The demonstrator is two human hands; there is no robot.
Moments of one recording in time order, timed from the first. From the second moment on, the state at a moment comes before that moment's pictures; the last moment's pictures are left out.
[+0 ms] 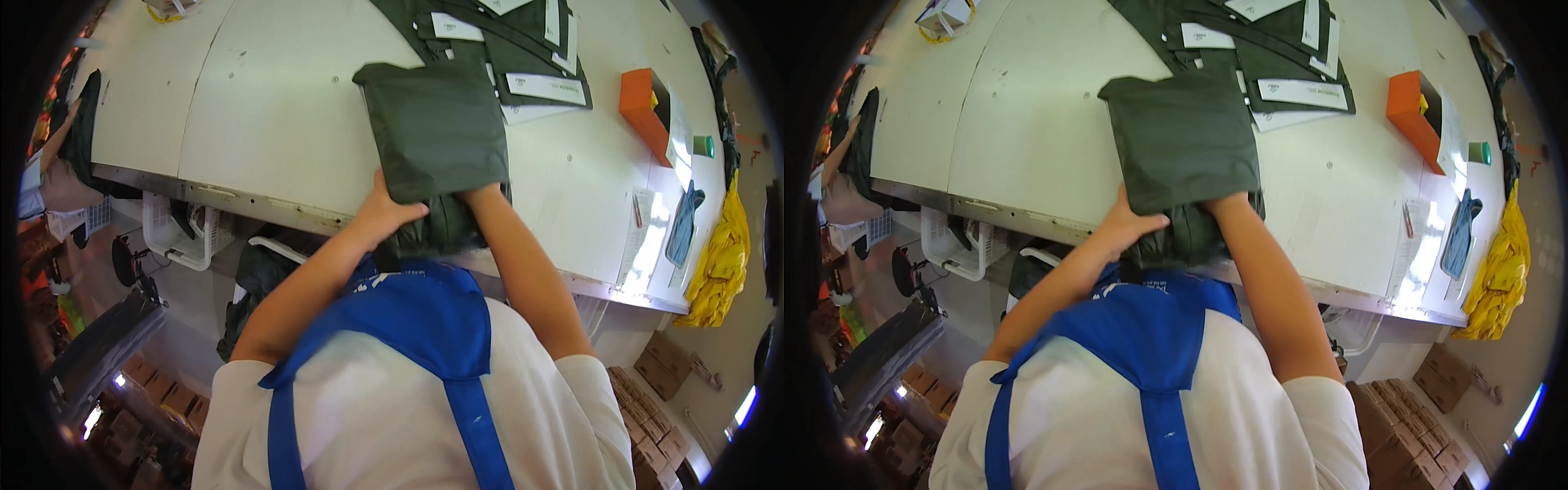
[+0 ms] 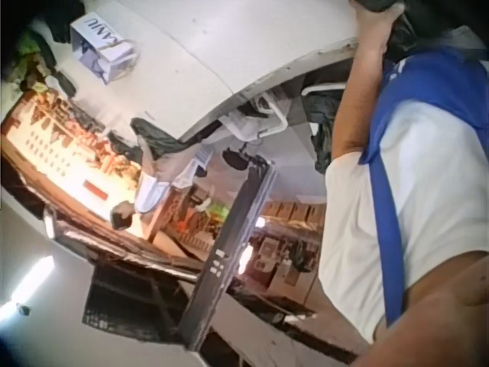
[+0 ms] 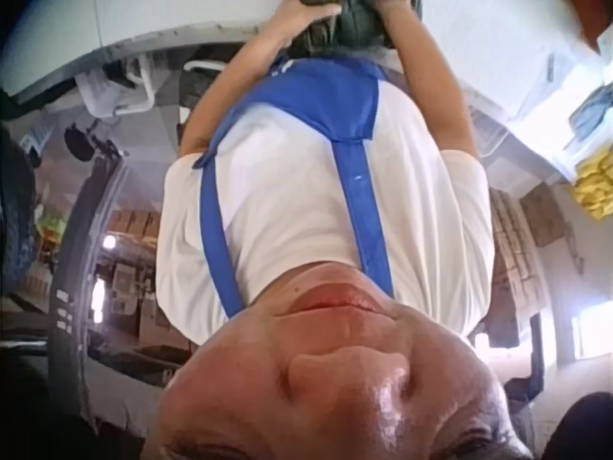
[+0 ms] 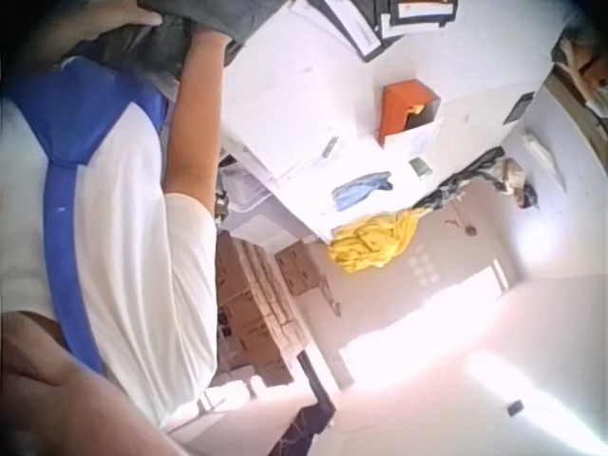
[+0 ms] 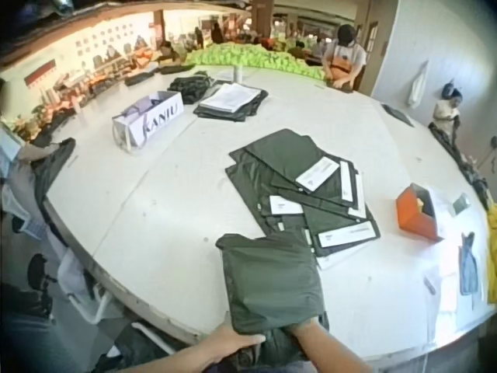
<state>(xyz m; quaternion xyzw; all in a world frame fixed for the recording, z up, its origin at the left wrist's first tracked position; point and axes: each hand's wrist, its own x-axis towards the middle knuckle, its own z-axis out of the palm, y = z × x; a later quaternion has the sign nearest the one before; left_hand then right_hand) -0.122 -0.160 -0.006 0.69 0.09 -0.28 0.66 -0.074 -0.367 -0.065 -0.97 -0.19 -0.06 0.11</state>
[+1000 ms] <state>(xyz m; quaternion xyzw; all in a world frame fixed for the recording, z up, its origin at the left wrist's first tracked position) -0.145 -0.158 0.016 0.69 0.01 -0.15 0.71 -0.053 -0.406 0.024 -0.71 -0.03 0.40 0.58</state>
